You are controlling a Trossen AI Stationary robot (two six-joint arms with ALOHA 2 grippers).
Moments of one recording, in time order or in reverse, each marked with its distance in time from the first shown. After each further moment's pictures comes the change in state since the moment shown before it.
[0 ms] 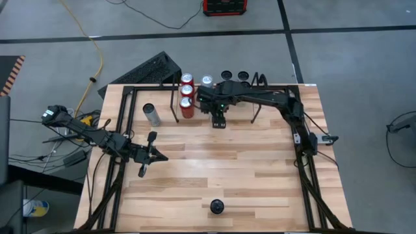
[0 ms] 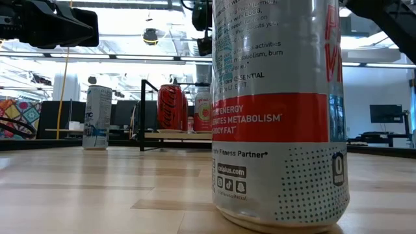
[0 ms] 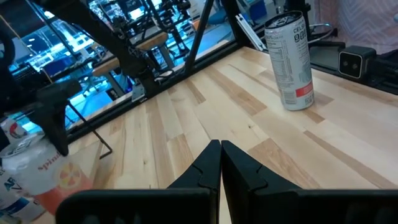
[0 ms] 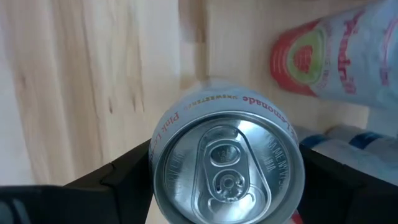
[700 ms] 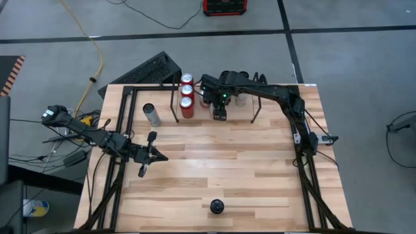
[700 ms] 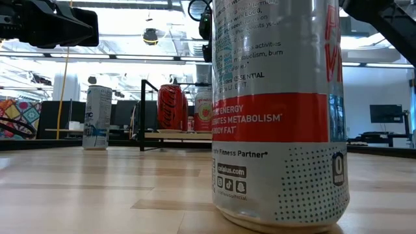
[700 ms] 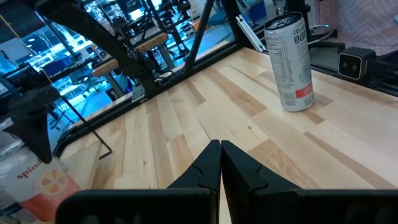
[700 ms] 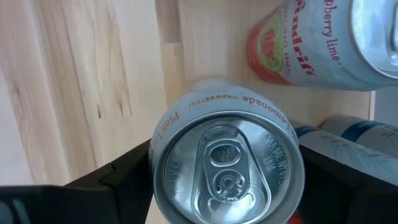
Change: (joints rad) left arm 0.000 0.000 0.000 0.002 0.001 -0.003; right arm -0.104 0.000 0.000 0.016 -0.089 -0.009
